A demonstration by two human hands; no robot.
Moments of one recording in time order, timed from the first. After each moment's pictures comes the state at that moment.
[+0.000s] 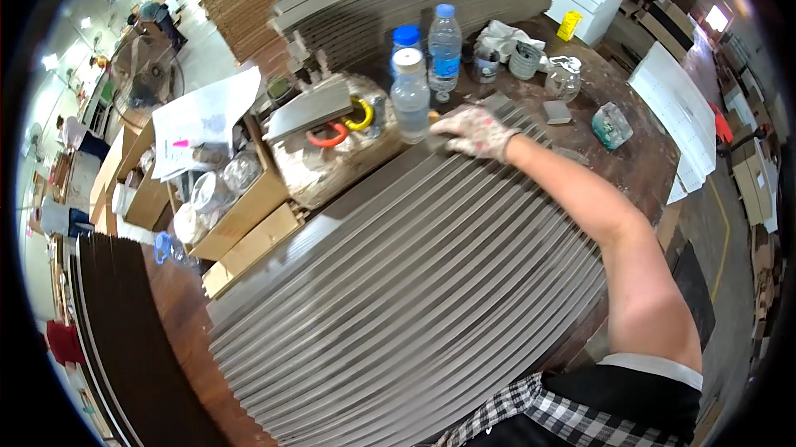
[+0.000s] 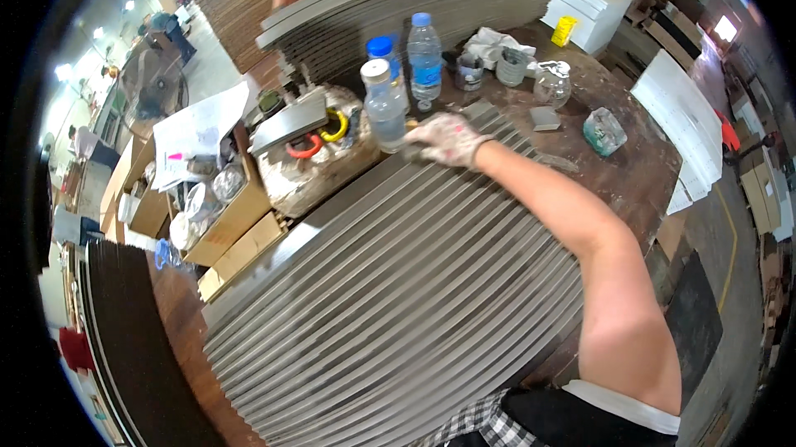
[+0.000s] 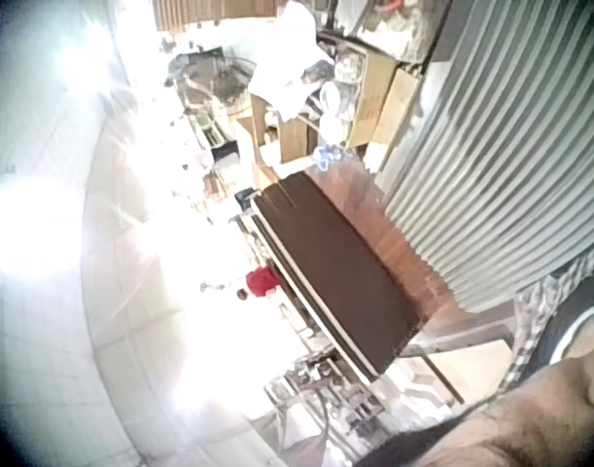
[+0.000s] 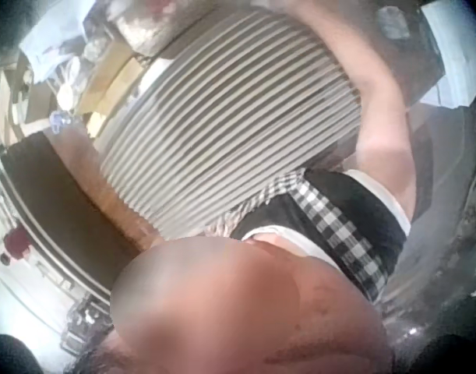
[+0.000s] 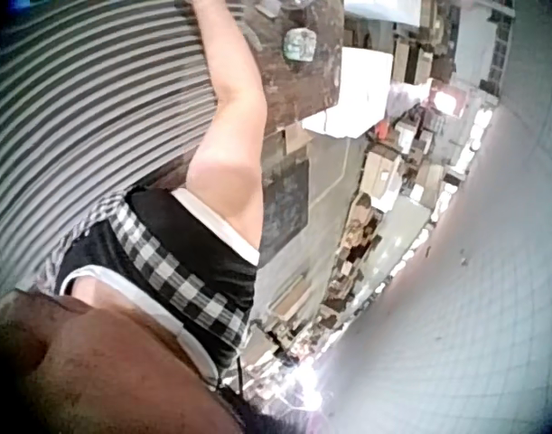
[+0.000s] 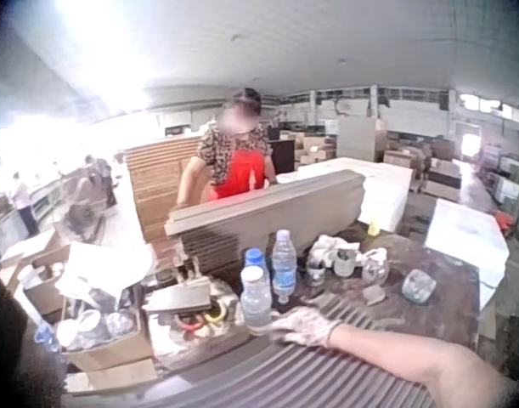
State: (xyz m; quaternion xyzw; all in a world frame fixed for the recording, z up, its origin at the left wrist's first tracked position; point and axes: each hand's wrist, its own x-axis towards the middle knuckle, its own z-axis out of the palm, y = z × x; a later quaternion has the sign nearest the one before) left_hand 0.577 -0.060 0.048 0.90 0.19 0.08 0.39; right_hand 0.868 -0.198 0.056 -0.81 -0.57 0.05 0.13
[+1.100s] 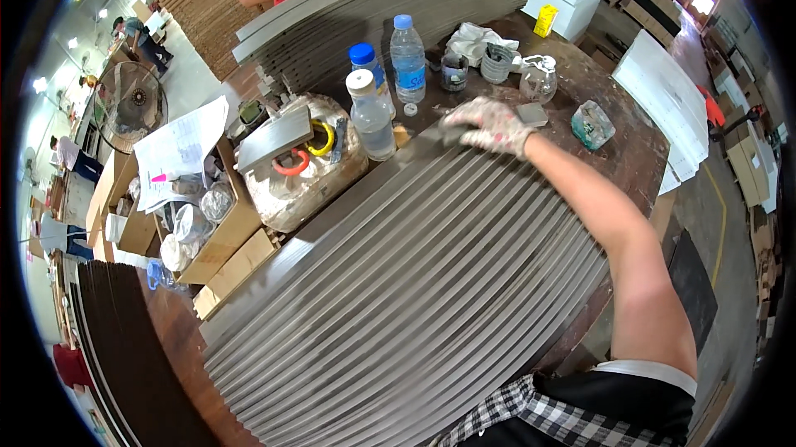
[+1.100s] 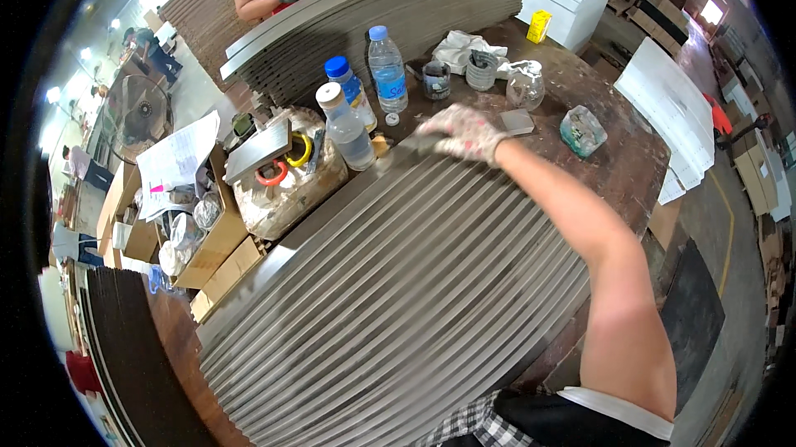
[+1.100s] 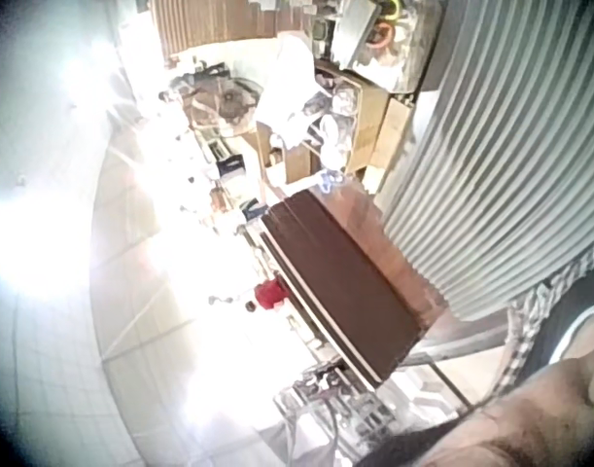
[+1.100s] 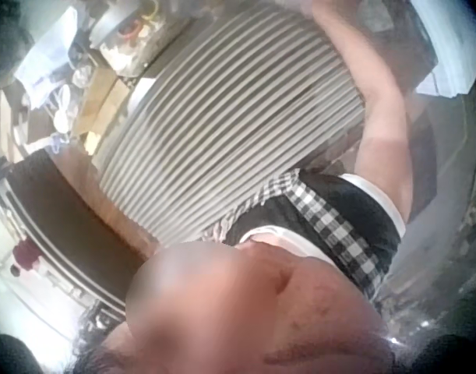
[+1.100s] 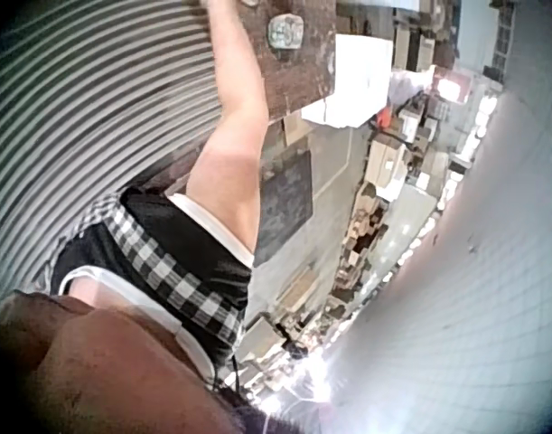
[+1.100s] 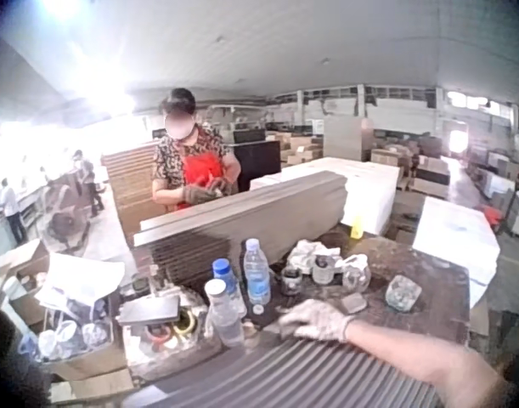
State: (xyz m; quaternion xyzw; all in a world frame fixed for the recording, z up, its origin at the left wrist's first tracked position) left_hand 0.489 -0.102 0.036 0.80 0.31 0.00 0.51; right_hand 0.924 -0.280 0.052 -0.80 -0.56 -0.03 0.20
